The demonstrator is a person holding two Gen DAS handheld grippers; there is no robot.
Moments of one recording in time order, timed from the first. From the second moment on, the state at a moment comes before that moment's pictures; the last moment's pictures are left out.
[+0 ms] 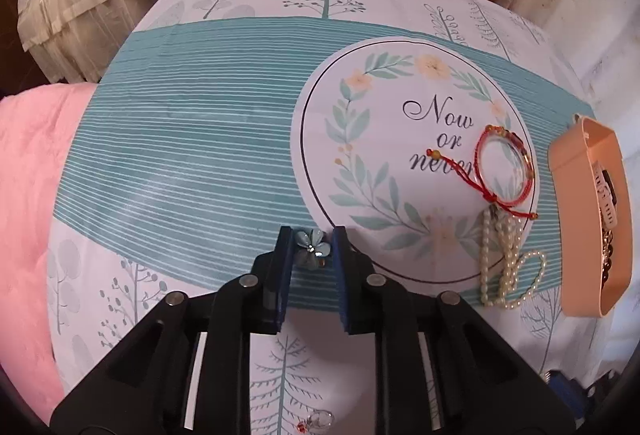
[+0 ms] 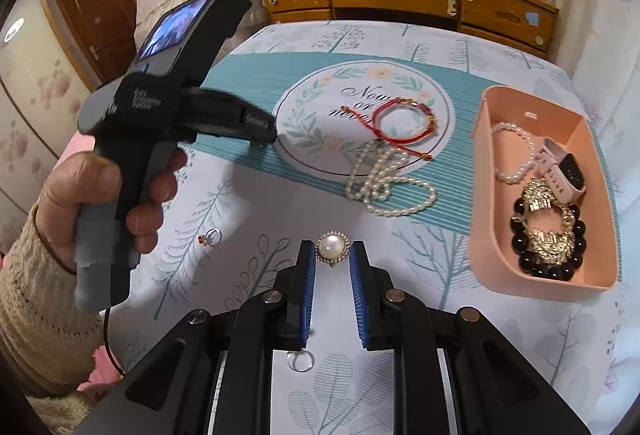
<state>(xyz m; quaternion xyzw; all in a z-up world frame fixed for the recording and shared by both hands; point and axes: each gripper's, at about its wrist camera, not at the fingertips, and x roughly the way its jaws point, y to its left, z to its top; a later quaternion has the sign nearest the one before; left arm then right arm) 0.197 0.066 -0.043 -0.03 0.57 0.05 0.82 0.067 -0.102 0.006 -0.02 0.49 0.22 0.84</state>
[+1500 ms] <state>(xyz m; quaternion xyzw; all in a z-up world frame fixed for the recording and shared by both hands) 0.151 -0.117 0.031 0.06 0.49 -0.13 0.86 0.082 -0.258 0.021 0.10 0.44 0.06 0.89</state>
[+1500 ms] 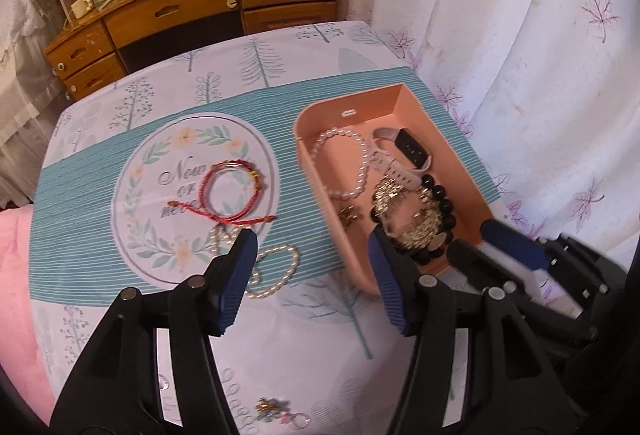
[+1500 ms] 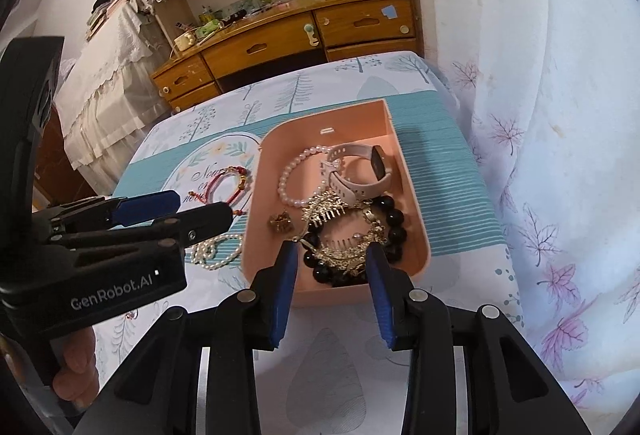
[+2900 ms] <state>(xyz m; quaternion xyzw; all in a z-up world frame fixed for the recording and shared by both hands) 0.191 0.074 -0.024 -0.05 0.56 -0.01 0.83 0.290 -0.076 -0.039 -0.06 0.61 0.10 0.78</state>
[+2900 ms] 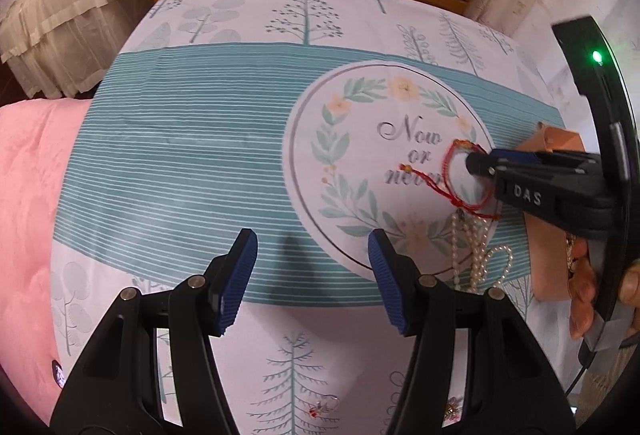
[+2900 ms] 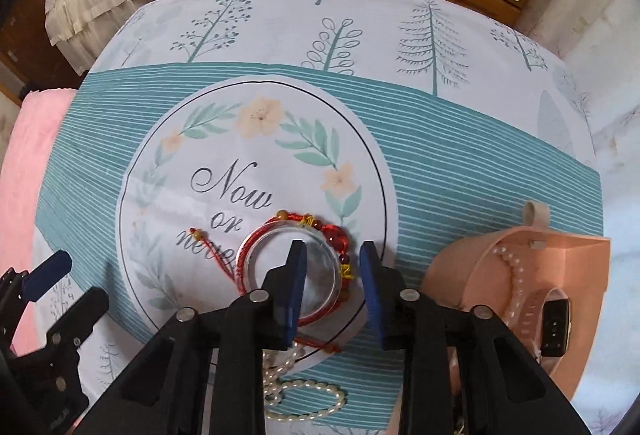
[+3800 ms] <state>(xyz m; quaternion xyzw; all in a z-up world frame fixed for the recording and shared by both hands) 0.187 -0.037 -0.028 0.01 0.58 -0.10 0.81 0.222 -0.199 0.060 0.08 0.51 0.09 0.85</state>
